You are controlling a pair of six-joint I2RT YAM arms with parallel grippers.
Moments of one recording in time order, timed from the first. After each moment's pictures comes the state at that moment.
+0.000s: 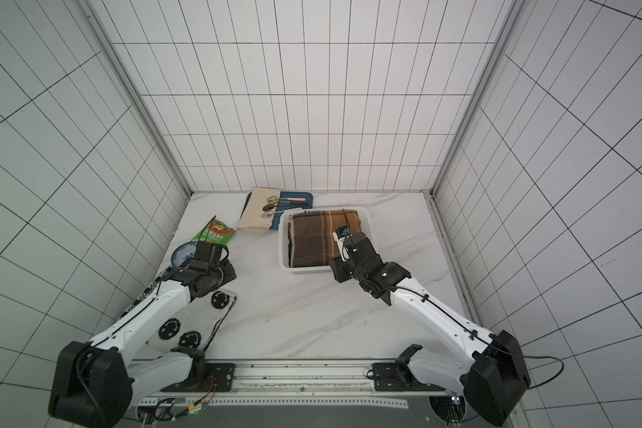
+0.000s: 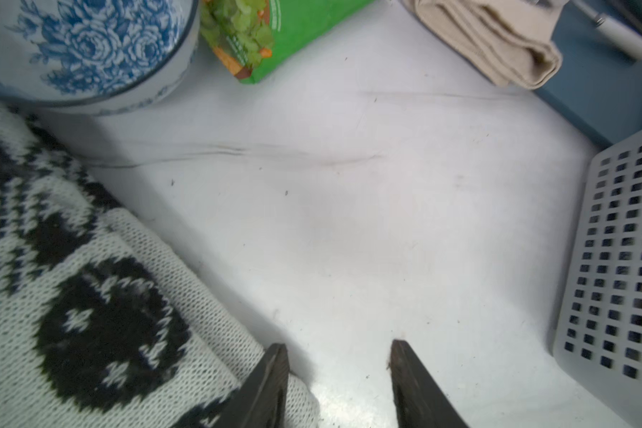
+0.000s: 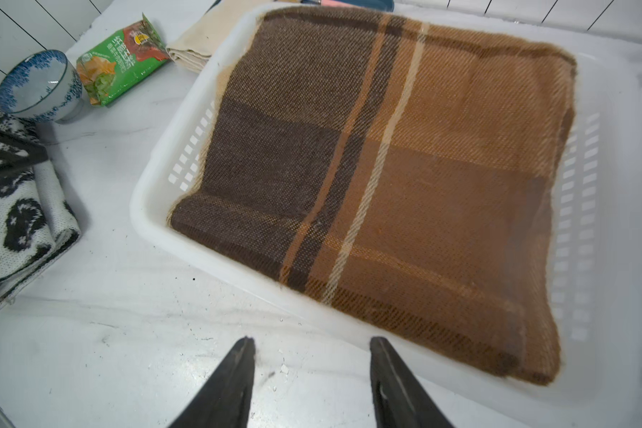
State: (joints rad) left arm -0.21 1.18 0.72 -0.60 -0.11 -0.68; right arm 0.76 1.15 0.88 -0.42 0.05 0.20
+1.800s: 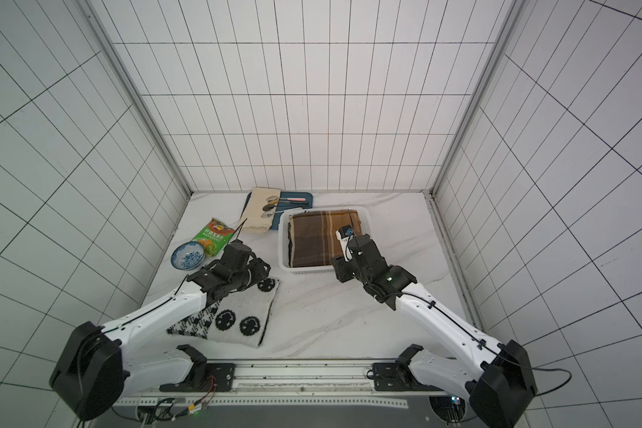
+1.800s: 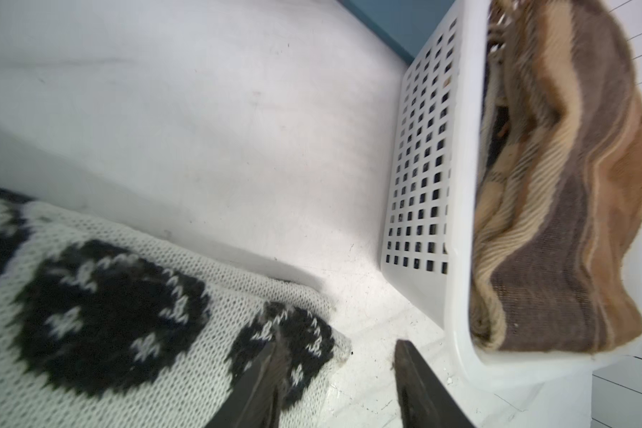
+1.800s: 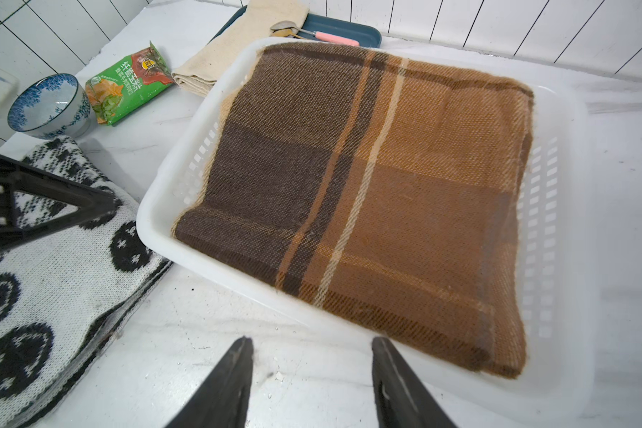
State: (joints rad) left arm -0.51 1.17 0.70 -0.36 -0.02 -0.89; right arm 0.76 1.10 0.86 -0.41 0.07 0.19
